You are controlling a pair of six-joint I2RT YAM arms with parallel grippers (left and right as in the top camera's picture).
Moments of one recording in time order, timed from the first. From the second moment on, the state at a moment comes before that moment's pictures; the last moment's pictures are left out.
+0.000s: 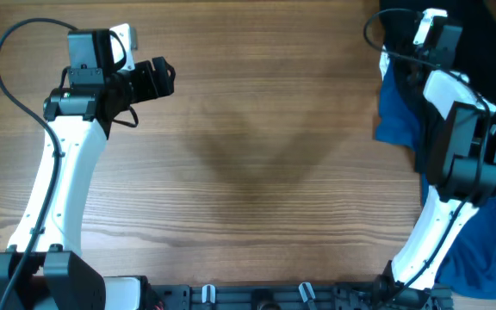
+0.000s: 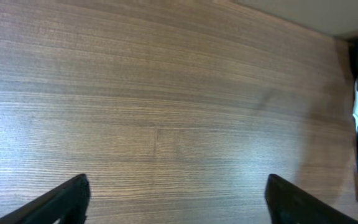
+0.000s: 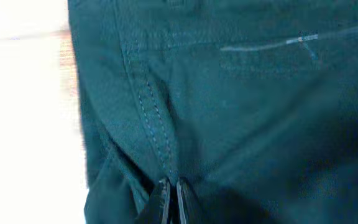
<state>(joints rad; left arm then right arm) -0.01 1.54 1.31 -0.61 0.25 -0.25 -0.22 2.23 1.56 -0.01 -0.01 -0.05</state>
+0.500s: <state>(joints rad) 0.00 1.54 1.31 -0.55 0.24 -0.25 0.17 1.93 1.64 -0.20 -0.25 0.15</state>
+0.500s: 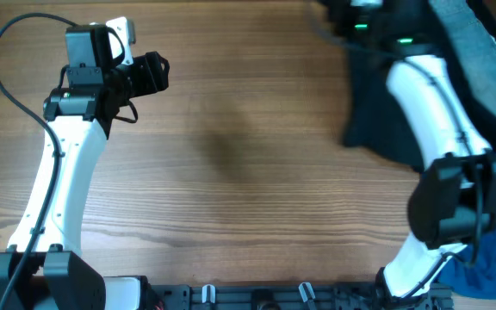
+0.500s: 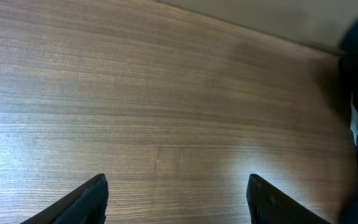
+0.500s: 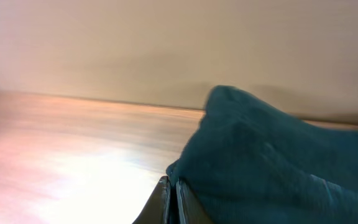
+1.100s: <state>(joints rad) 0.21 1.54 1.31 -0.63 0.23 -0.27 0.56 2.05 1.71 -0.22 -0.32 0.28</state>
